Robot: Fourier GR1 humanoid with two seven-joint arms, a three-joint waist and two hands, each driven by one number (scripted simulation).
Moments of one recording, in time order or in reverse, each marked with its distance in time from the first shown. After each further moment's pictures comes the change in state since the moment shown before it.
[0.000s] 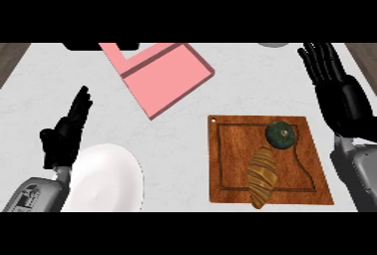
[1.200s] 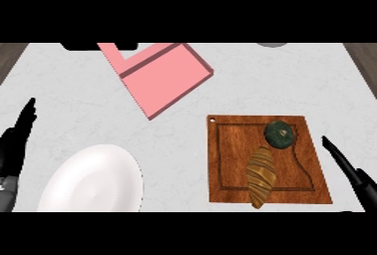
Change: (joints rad) left arm 0.081 0.187 0.130 0.097 -0.113 -0.014 0.064; right arm 0.552 -0.175 0.050 0.098 0.326 0.017 -0.442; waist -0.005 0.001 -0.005
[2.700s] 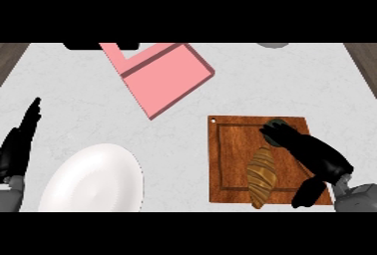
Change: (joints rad) left arm 0.004 -0.091 0.082 -0.039 -0.126 -0.059 0.034; right arm -0.322 0.043 0.179 -0.167 0.474 0.452 0.761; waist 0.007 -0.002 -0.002
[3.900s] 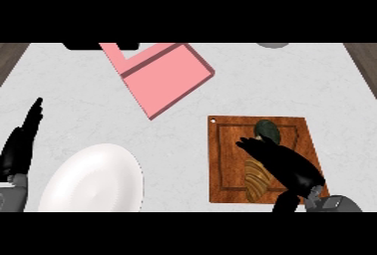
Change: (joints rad) left arm -0.020 -0.080 0.096 0.029 -0.092 -0.068 -0.024; right arm 0.058 0.215 0.010 -0.110 0.176 0.152 0.088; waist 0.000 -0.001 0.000
